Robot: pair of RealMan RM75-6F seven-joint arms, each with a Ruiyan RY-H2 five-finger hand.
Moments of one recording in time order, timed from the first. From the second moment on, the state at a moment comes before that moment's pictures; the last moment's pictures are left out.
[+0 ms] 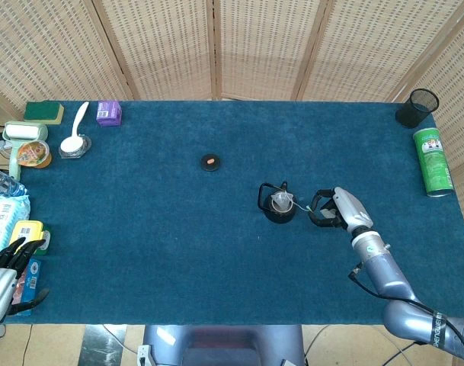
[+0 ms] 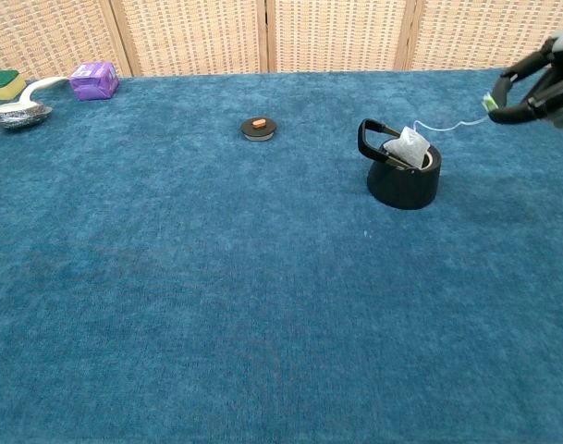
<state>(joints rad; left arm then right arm) -0.03 -1.02 0.09 -1.71 1.64 1.48 -0.09 0.65 -1.14 0.27 -1.81 -0.73 0.84 0.08</state>
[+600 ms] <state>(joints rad) -0.03 -1.01 0.09 -1.74 1.65 1.48 -0.05 0.61 -1.14 0.19 -1.73 -0.89 0.74 0.12</state>
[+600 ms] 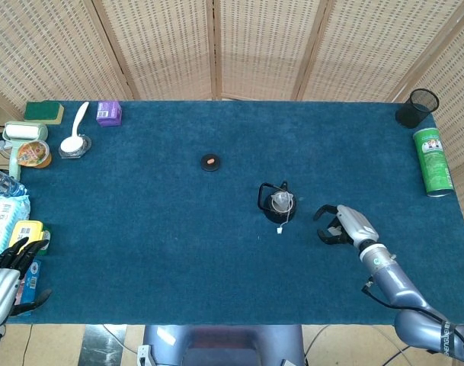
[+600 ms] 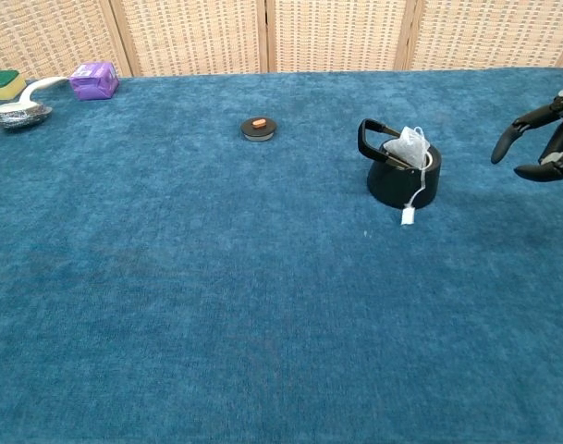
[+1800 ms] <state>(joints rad) -0.03 -1.01 0.09 -1.74 1.61 1.46 -0.04 0.98 -0.99 0.14 -1.65 -0.82 0.27 0.19</state>
